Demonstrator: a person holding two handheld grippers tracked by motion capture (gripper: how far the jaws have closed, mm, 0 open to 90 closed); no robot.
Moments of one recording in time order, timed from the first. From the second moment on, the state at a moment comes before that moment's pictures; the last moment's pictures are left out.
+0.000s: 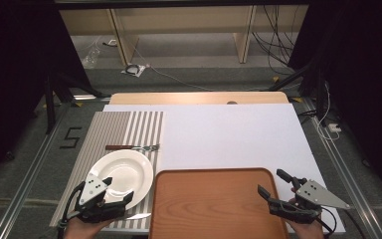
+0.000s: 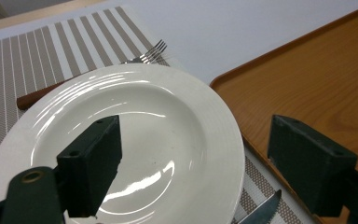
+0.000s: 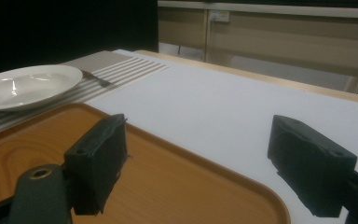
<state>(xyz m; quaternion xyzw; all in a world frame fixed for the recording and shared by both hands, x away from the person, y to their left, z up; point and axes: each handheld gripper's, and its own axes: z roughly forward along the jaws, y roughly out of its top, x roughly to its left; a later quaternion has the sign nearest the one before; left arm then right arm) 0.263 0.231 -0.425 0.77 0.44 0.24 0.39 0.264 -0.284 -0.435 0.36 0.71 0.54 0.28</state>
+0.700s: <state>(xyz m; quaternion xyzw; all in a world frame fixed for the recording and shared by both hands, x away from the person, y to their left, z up) 0.256 0.266 -0.420 0.80 0.46 0.22 0.33 0.264 -0.282 -0.436 0.36 0.71 0.54 0.27</state>
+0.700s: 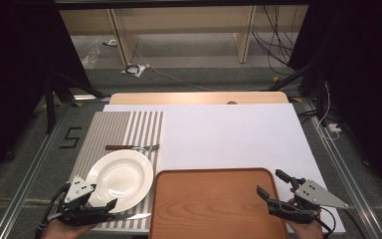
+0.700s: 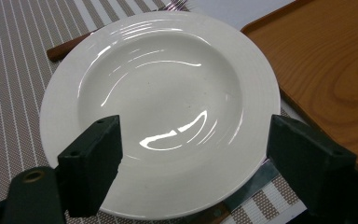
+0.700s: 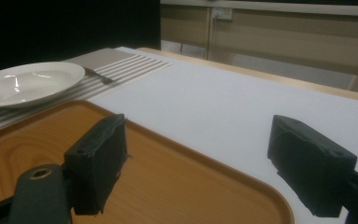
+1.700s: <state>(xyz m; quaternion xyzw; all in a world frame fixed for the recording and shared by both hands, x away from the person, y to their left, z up) 0.247 0.290 -0.430 0.82 0.48 0.19 0.25 0.265 -0.282 -0.436 0.36 0.71 0.54 0.27</state>
